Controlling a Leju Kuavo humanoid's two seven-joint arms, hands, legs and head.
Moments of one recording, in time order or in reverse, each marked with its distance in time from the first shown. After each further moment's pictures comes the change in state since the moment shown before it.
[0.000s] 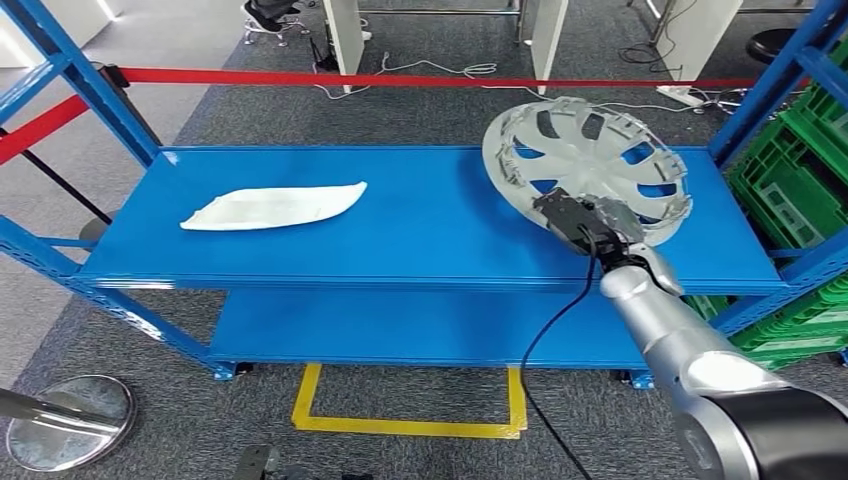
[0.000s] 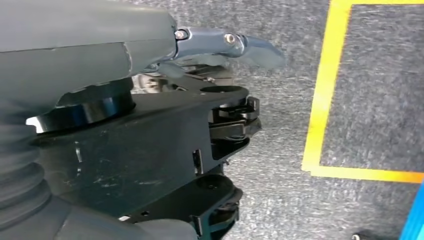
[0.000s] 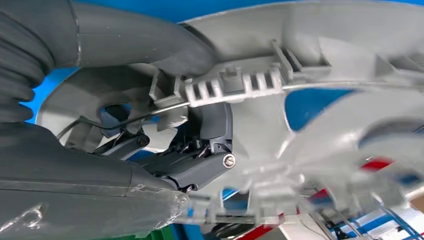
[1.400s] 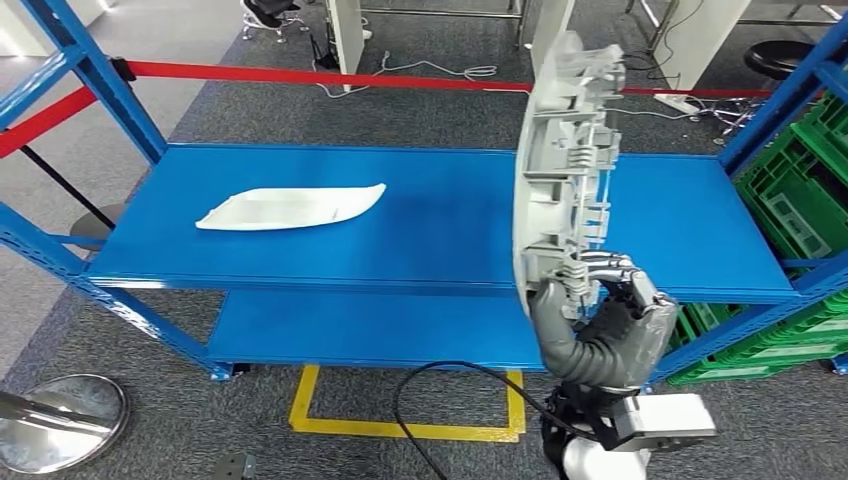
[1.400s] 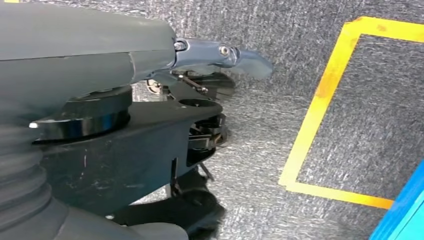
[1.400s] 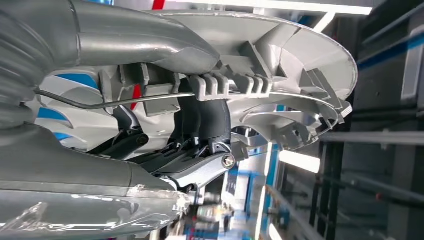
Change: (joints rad) left arm 0.016 -0.005 0.106 0.000 0.070 0.038 -0.053; right arm 0.862 0.169 0.283 -1.407 -0.334 -0.207 -0.312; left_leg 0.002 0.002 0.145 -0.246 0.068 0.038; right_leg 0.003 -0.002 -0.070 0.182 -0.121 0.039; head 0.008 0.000
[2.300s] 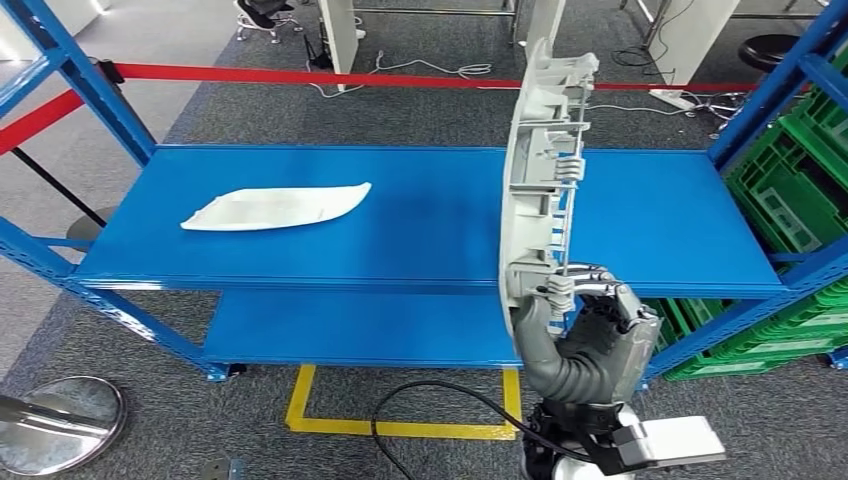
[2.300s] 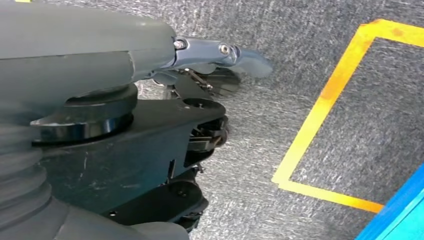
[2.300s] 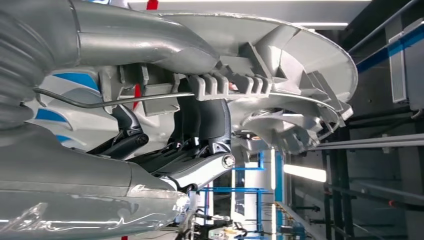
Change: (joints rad) left arm 0.002 0.004 0.050 0.000 0.032 -0.031 0.009; right arm 0.044 0.008 0.059 -0.035 -0.065 0.024 -0.025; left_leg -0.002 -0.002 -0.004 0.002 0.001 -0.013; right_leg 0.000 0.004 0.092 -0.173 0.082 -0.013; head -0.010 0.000
